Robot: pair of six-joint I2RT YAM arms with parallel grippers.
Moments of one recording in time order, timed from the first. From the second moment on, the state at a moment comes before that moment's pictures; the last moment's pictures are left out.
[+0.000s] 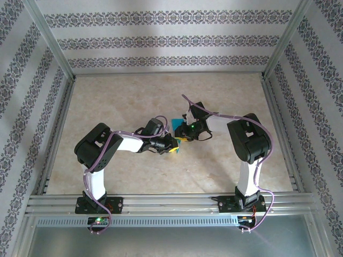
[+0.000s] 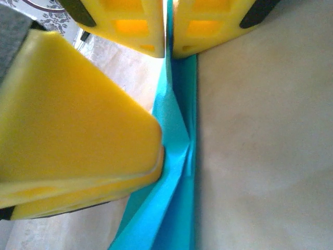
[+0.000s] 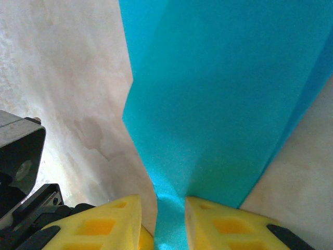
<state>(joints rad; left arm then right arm) -0.62 1.90 0.84 0.26 0.58 -1.08 0.42 1.95 1.09 -0.30 -0.65 0.57</state>
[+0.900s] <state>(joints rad) -0.62 1.80 0.85 0.17 0.55 -1.04 0.42 1.95 1.10 -0.32 -0.64 0.58</state>
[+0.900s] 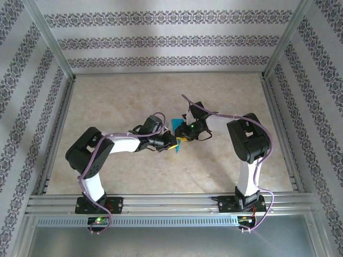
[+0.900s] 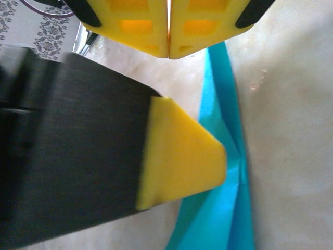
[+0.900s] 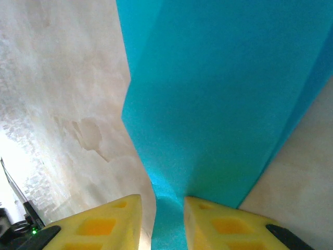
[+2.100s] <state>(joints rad) -0.65 1.89 0.88 0.17 0.55 -1.05 0.42 1.95 1.10 -0.32 -0.64 0.58</state>
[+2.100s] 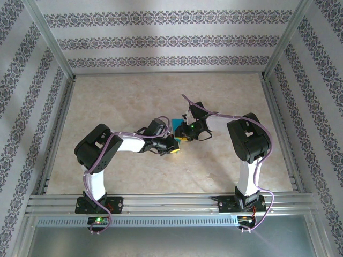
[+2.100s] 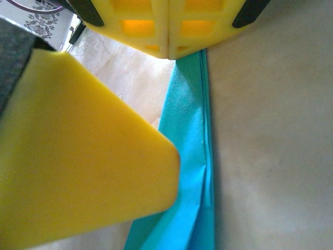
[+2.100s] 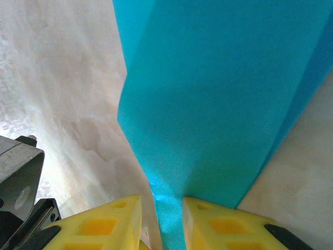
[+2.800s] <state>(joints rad) -0.69 1.89 0.97 -0.04 0.43 -0.95 0.42 1.95 1.10 -0.32 -0.63 0.60</state>
